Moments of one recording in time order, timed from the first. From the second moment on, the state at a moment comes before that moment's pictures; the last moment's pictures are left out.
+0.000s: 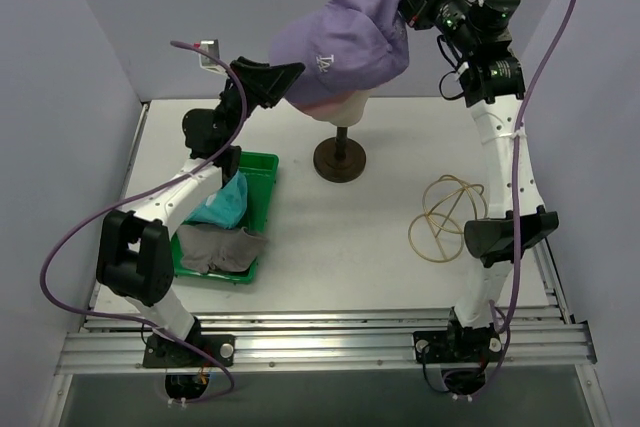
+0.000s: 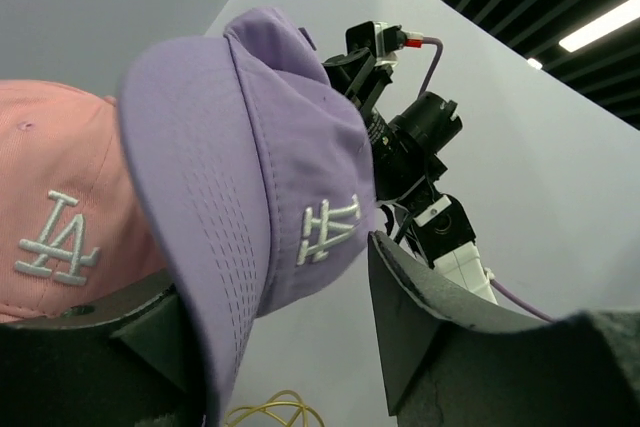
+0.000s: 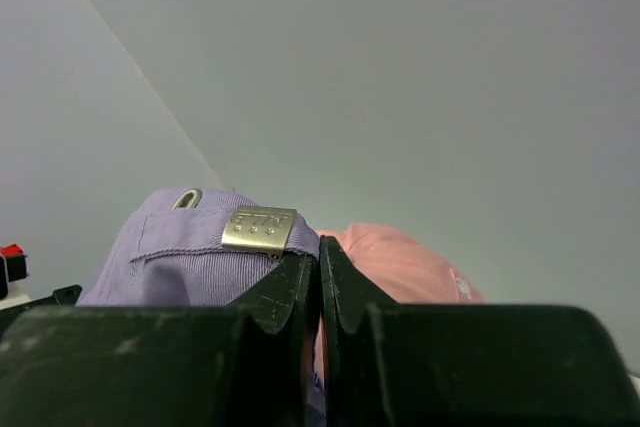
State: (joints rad) left arm -0.37 1.67 1.30 1.17 0.44 -1.25; right arm 0.17 1.89 2.37 -0.25 -0.43 0.46
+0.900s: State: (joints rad) left arm -0.35 1.77 1.39 1.13 0.47 -1.35; right arm 0.12 1.98 2.45 -0.22 -0.51 0.55
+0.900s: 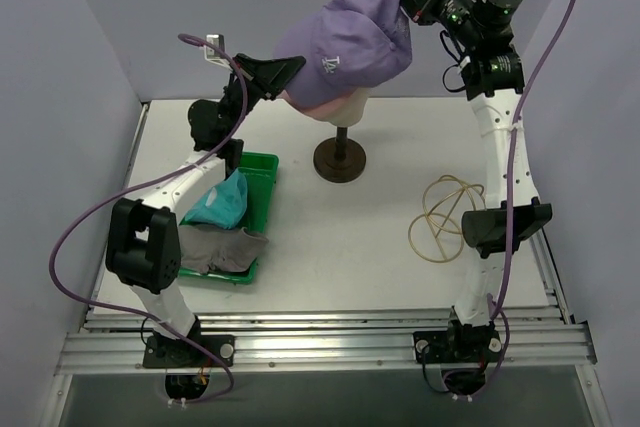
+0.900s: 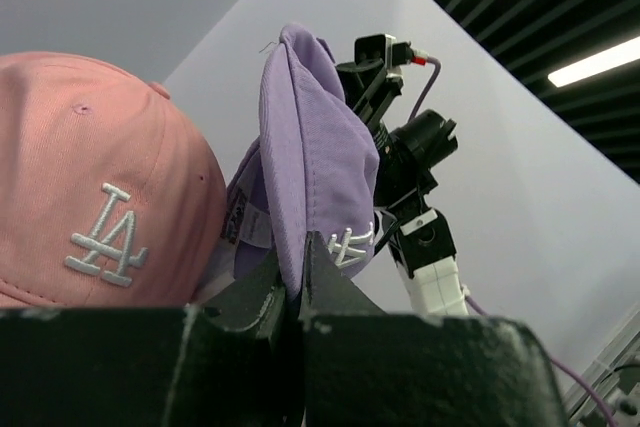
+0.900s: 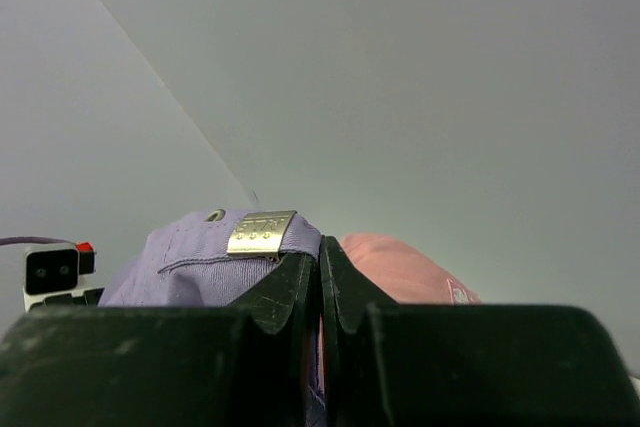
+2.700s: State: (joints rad) left arm -0.45 1.76 1.32 1.01 -0.10 -1.69; right arm 0.00 1.95 2.27 -0.09 -0.45 0.64
